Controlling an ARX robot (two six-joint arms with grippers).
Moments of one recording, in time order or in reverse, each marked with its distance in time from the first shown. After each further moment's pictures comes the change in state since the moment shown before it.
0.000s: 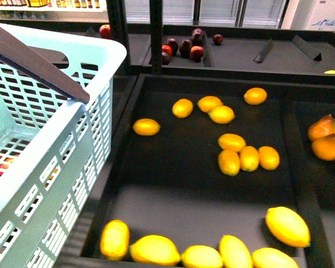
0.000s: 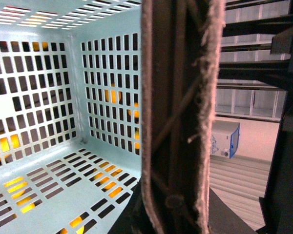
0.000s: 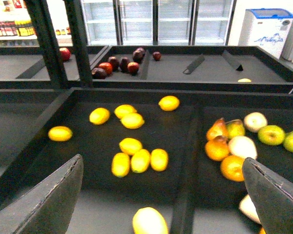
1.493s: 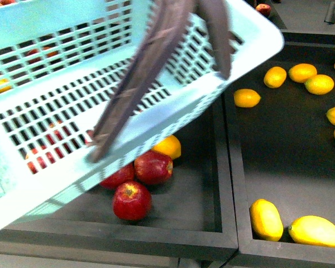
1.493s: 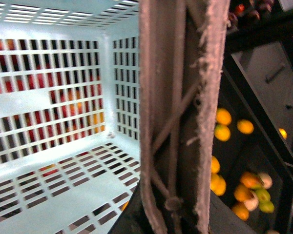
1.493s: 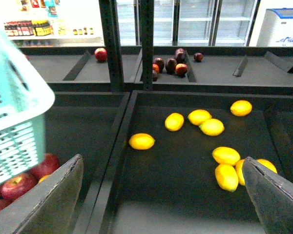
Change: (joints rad) left arm -0.365 0.641 0.599 -0.193 -0.006 0.375; right arm 0.000 0.002 0.000 0.000 0.000 0.000
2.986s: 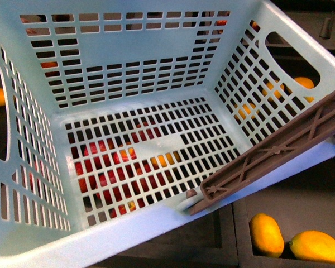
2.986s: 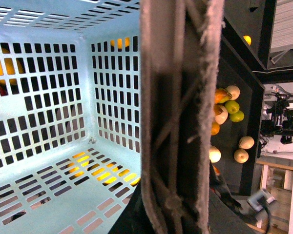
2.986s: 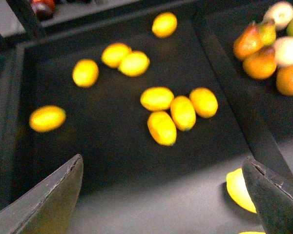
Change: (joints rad) left arm -0.188 0.157 0.135 0.045 0.120 0.026; right arm -0.337 1.605 0.404 0.823 0.016 0.108
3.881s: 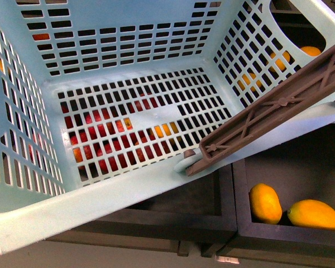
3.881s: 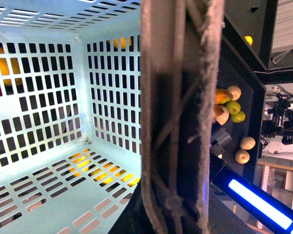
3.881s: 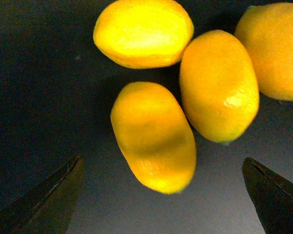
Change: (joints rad) left arm 0.000 0.000 0.000 0.000 -0.001 0.000; right arm -0.015 0.972 1.081 -0.492 -0.027 -0.049
